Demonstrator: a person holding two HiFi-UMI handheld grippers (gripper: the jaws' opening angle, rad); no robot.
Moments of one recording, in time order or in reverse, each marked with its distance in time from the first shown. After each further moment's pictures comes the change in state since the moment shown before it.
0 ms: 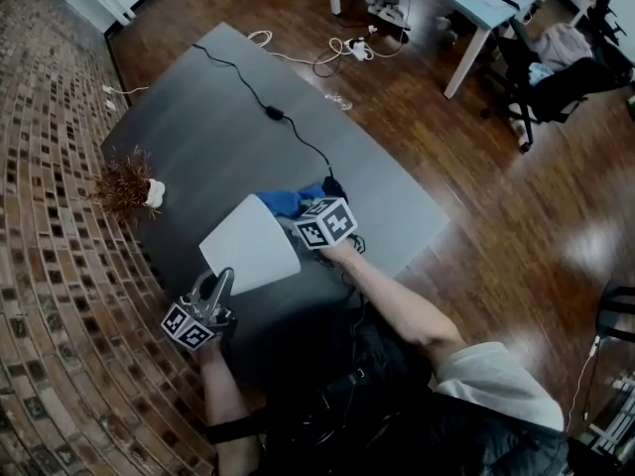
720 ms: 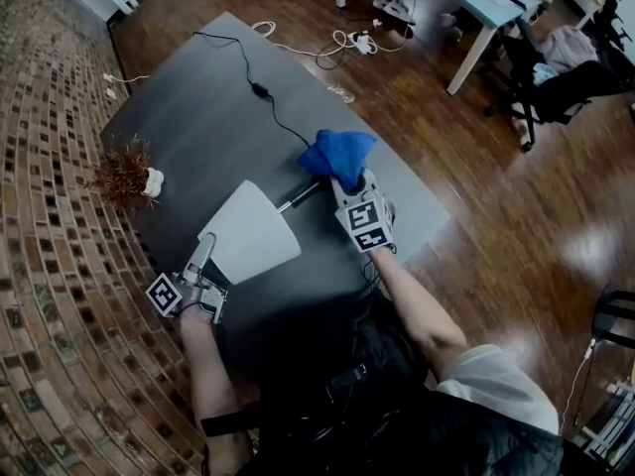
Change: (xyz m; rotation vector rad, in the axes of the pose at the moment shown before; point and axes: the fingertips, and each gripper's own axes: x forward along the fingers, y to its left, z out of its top) left arm 0.008 0.063 0.020 -0.856 -0.198 0.172; right arm -0.125 -0.097 0.040 -0.452 -0.240 -0.651
